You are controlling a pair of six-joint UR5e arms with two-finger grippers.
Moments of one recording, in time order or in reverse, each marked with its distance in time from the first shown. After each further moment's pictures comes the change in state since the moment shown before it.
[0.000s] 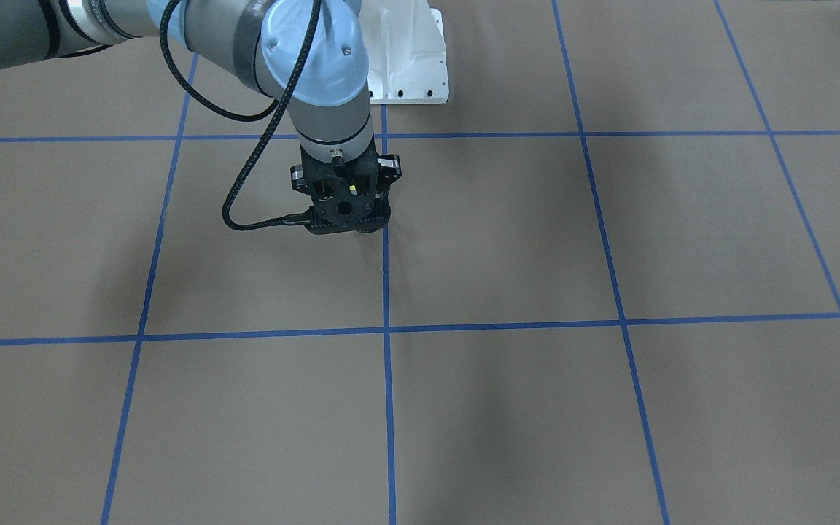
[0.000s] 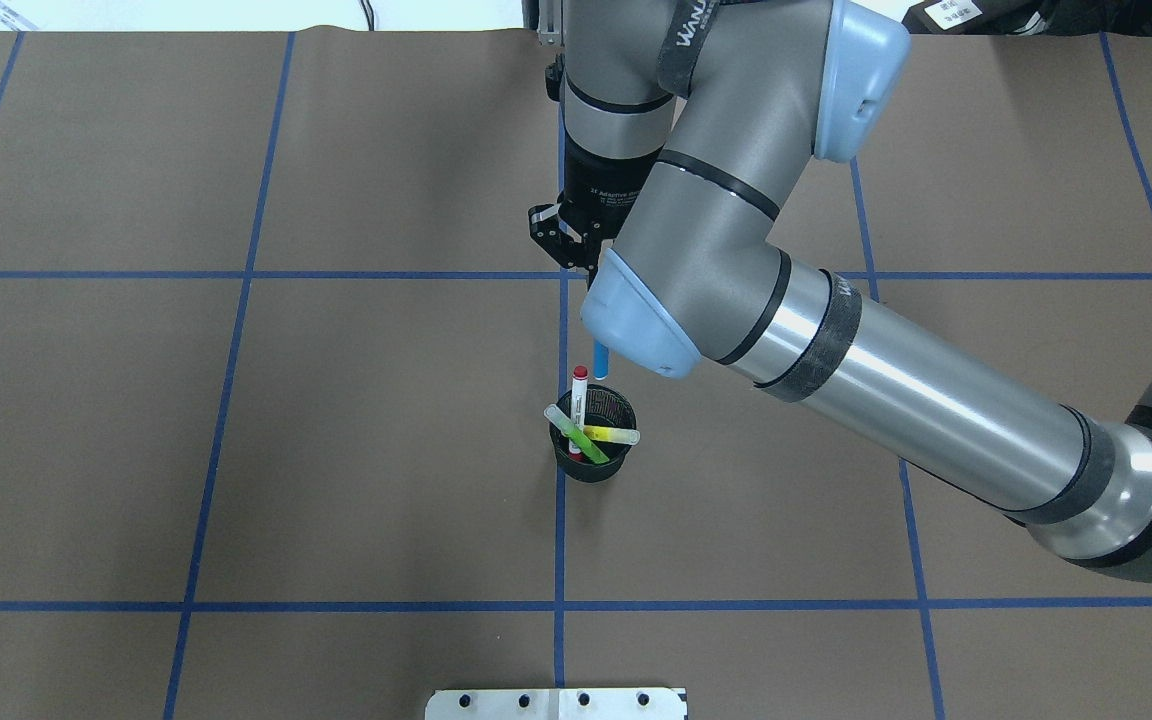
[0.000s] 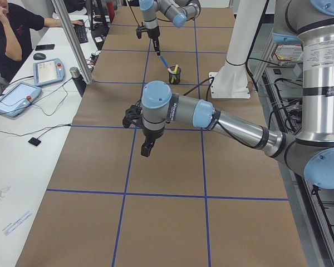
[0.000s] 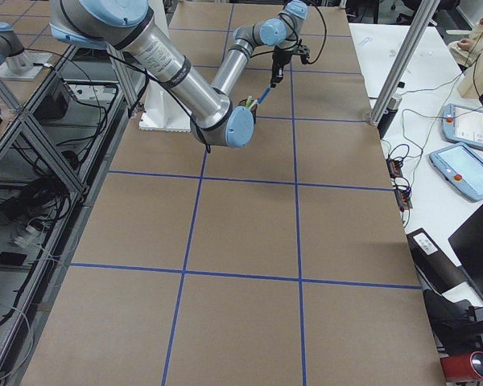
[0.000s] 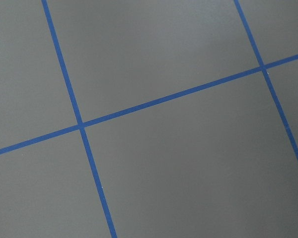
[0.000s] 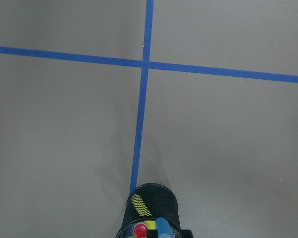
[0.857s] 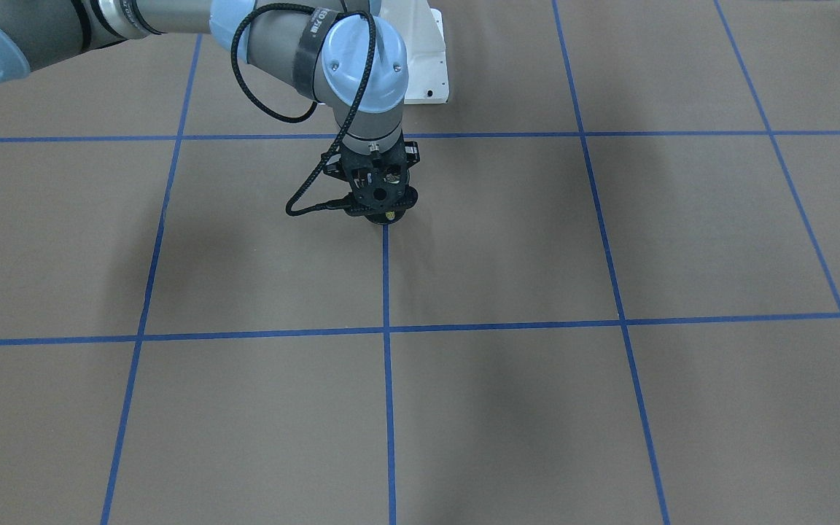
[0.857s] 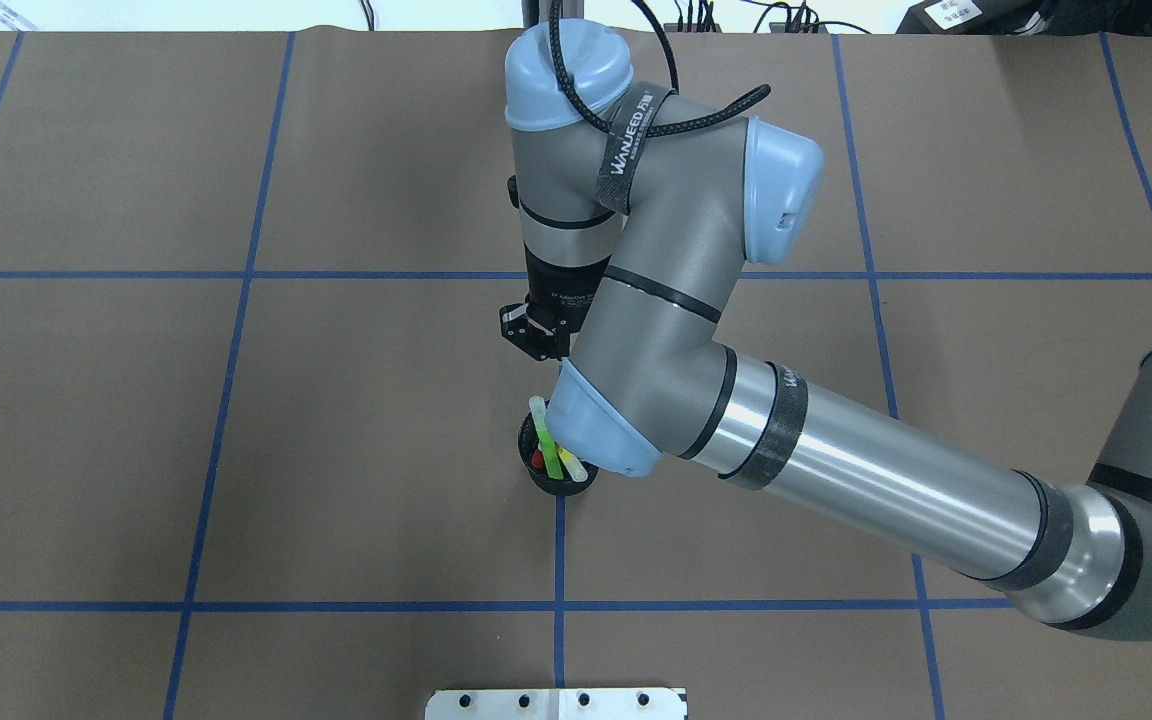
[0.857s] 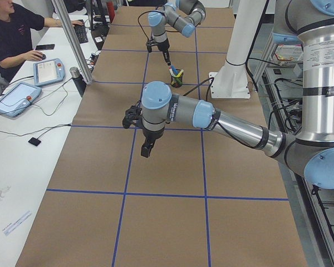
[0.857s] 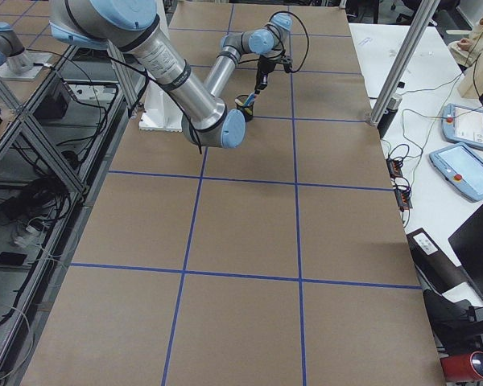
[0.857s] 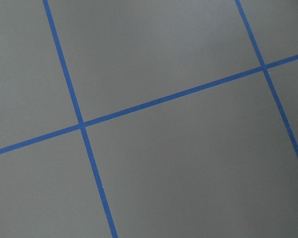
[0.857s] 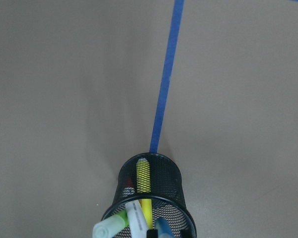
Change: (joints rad) left arm -0.001 0.000 0.003 0.000 0.001 0.001; right arm -0.112 -0.017 -0.019 0.008 -0.033 0.034
